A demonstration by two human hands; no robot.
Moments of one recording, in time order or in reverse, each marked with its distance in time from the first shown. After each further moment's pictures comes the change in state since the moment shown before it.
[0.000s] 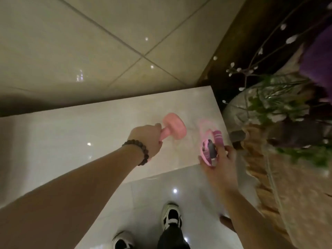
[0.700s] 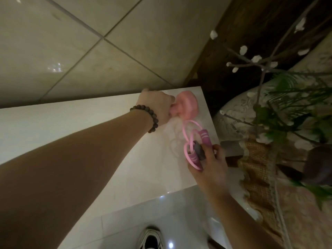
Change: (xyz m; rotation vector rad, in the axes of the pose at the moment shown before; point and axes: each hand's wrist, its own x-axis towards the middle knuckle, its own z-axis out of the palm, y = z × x) left_hand 0.178 0.047 0.005 0.173 0.236 0.175; right_hand 0.094 0.050 0.043 0.025 -0.036 -0.071
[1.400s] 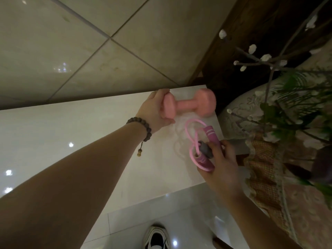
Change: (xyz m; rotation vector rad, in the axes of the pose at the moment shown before) left_hand -0.021 -0.019 0.037 -0.832 0.154 -0.130; right_hand 0.000 0.004 -0.012 -0.193 0.106 -0.223
